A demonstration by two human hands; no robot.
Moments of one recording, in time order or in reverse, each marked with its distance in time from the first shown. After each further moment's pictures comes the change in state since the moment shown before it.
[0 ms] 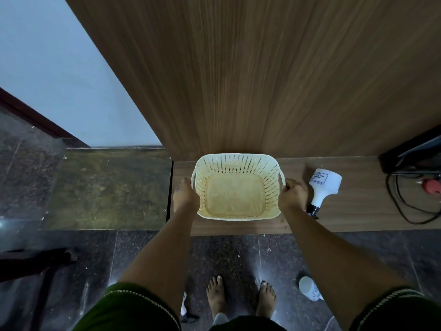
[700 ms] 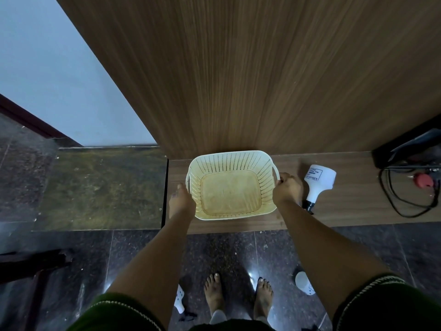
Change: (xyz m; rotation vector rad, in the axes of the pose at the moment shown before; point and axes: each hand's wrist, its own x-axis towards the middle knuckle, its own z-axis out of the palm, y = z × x) left_hand -0.011 -0.016 0.010 -0.014 -0.036 -0.011; right_hand -0.001 -0.013 -0.007 -0.005 -0.020 0.051
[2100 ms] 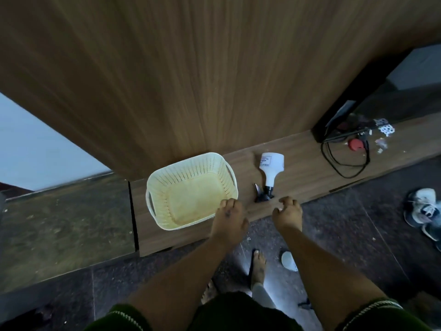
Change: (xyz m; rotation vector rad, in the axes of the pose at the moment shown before) left_hand -0.138 0.096 0.087 0.298 -0.299 0.914; right_hand -0.059 0.132 -0.063 0.031 0.031 0.191
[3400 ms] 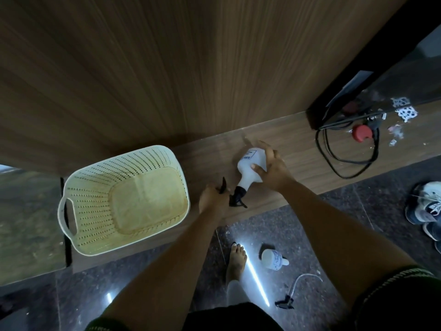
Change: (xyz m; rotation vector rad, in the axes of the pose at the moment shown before) left_hand 0.169 0.030 0.101 -0.517 -0.003 -0.730; right_hand 0.220 0.017 -0.016 0.047 -0.333 -0.387
